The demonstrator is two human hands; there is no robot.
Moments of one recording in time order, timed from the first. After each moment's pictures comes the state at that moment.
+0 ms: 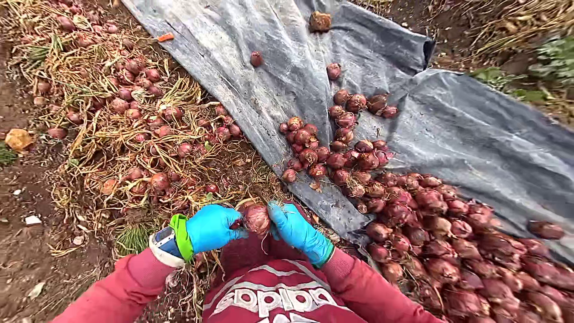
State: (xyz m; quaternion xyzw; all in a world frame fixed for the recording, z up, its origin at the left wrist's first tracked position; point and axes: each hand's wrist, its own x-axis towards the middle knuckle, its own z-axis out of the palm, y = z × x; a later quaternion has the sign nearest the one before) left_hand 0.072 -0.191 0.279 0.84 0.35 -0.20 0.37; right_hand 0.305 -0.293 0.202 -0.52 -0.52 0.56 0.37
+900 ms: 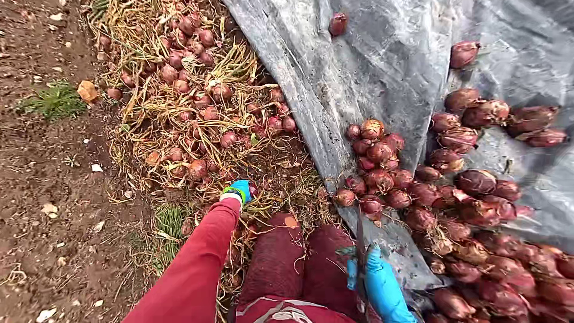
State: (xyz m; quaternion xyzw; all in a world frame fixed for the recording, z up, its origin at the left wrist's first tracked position) left_hand 0.000 -0.038 -0.021 0.62 0.63 -0.35 0.32; right_hand 0.360 -0.283 0.118 -0.70 -0.18 0.61 0.33
